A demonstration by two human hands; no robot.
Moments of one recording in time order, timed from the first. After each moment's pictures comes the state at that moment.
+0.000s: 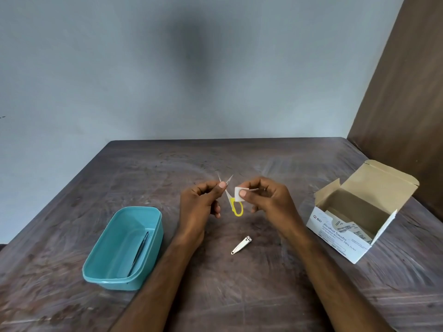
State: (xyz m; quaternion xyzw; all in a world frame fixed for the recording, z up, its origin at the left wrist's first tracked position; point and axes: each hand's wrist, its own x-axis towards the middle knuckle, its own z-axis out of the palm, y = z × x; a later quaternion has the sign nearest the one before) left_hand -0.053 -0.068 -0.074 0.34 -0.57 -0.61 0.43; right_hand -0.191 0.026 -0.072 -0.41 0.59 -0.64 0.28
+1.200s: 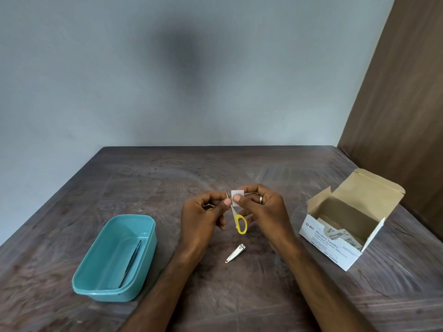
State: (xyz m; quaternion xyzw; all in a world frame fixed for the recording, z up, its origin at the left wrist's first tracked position) left_hand -0.056 -0.051 -0.075 0.29 -0.63 -0.57 0.45; right_hand -0.181 0.030 -0.066 -0.35 0.61 -0.65 0.27
